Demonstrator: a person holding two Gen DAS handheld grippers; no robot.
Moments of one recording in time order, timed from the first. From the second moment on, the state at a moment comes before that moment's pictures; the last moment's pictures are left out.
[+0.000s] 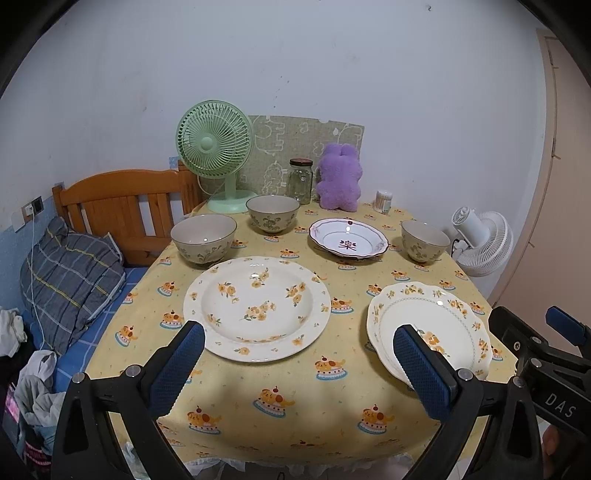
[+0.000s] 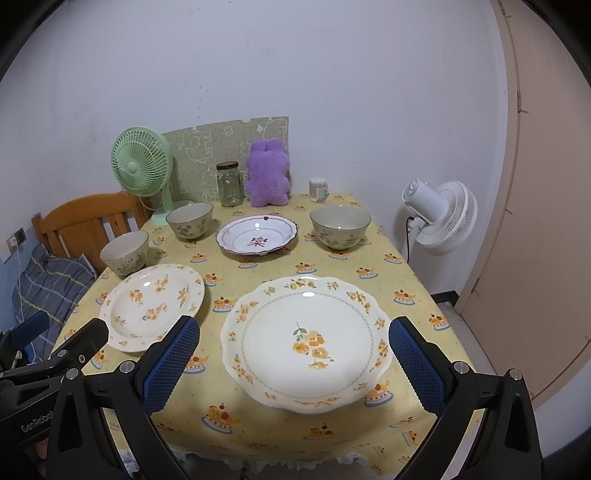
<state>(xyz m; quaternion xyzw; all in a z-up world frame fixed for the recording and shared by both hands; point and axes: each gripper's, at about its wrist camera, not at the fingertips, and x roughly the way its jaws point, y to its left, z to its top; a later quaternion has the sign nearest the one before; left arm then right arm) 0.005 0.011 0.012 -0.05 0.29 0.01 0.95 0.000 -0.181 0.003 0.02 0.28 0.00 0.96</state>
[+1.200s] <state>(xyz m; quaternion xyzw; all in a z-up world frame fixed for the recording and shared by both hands) 0.006 0.007 0.011 -0.04 0.29 0.01 0.96 0.000 -0.181 0.000 0.02 0.29 -0.01 0.96</state>
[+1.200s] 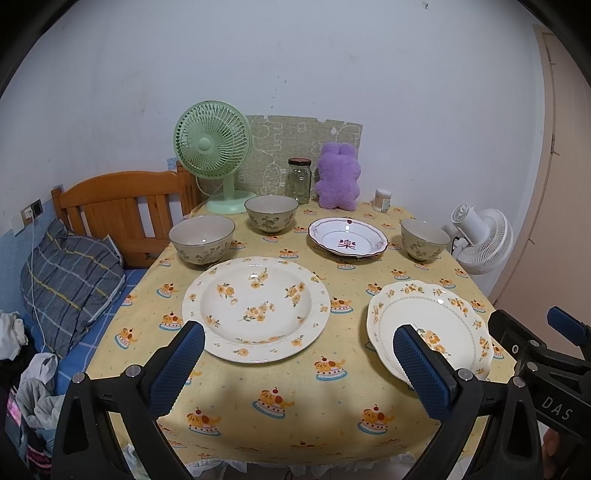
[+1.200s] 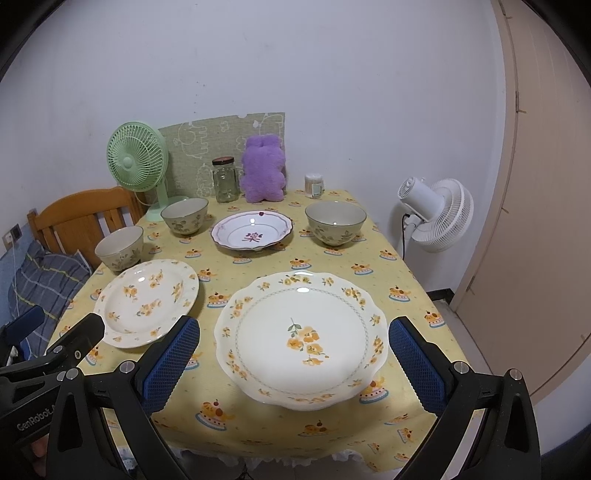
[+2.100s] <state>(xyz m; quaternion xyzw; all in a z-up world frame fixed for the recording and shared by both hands) 0.021 0.018 0.001 -0.02 0.30 0.01 0.95 0.011 -0.162 0.003 0.02 0.30 -0.03 0.95</state>
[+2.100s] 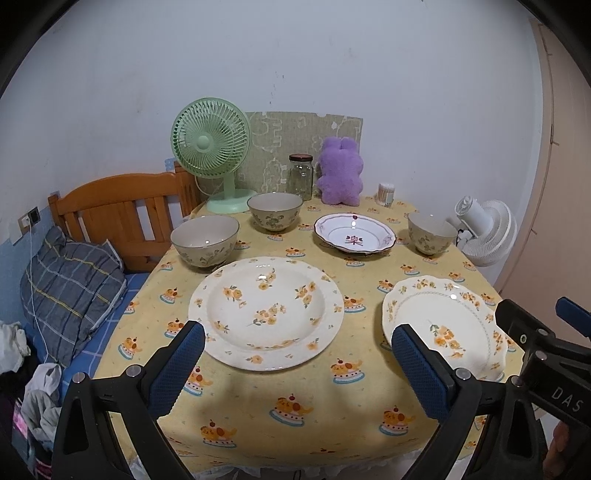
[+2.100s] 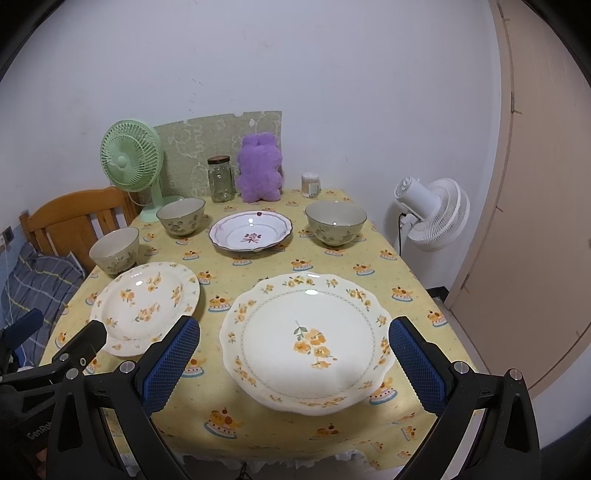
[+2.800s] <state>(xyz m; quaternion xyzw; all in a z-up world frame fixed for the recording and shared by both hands) 0.098 -0.049 -0.028 -0.02 0.37 -0.02 0.93 0.084 -0.219 -0.027 0.02 0.35 -0.06 0.93</state>
